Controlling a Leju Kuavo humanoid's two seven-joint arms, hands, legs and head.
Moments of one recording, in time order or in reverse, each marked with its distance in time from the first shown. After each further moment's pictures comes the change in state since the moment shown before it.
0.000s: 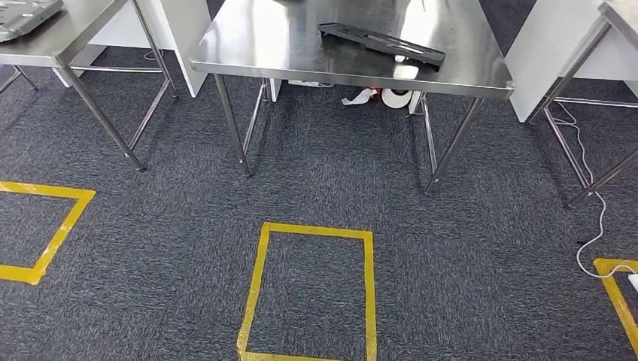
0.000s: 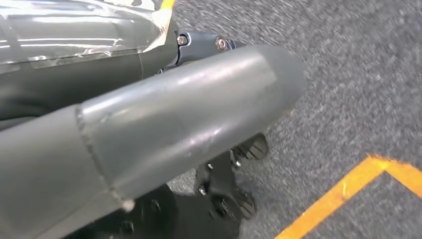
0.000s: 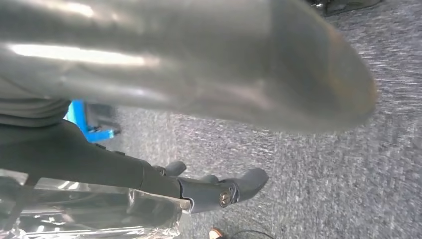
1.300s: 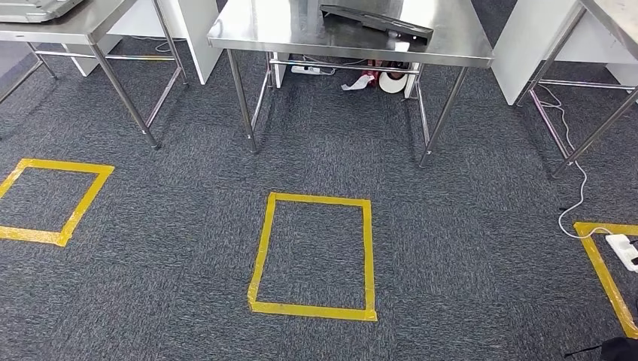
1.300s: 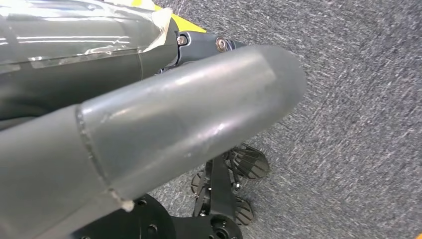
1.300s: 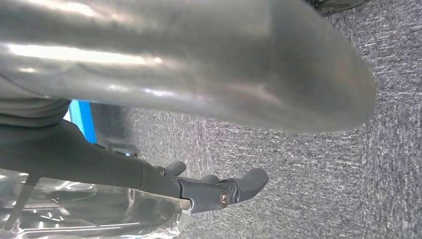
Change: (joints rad) left arm 0.002 0.019 -0.039 0.002 -0.052 -0.025 -0.019; right arm 0.011 -0.006 -0.065 0.004 -0.041 -0.022 -0.029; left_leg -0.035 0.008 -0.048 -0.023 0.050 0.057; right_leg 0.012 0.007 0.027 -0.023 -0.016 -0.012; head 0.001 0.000
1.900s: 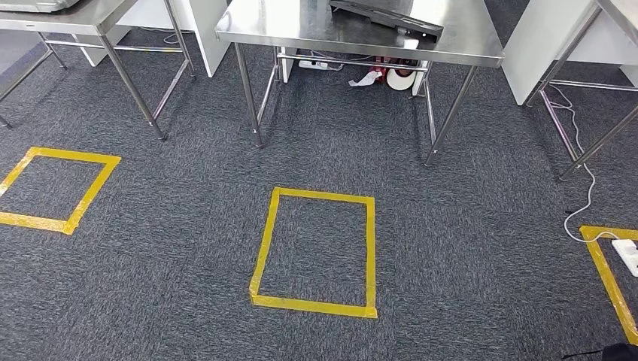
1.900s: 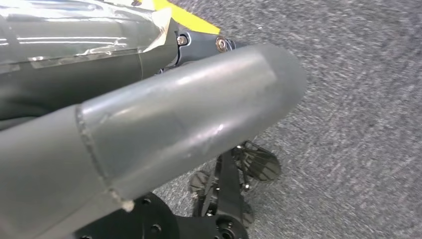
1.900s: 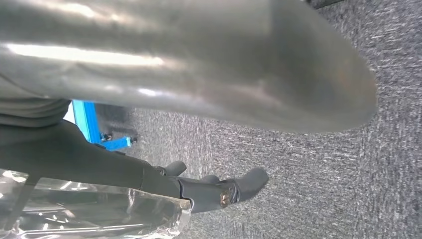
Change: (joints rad) left arm 0.002 -0.009 0.000 0.003 0.004 0.019 0.009; right arm 0.000 -0.008 0.002 0.000 0.044 0.010 -0.001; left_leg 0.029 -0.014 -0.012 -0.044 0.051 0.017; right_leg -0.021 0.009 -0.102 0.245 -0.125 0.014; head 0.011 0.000
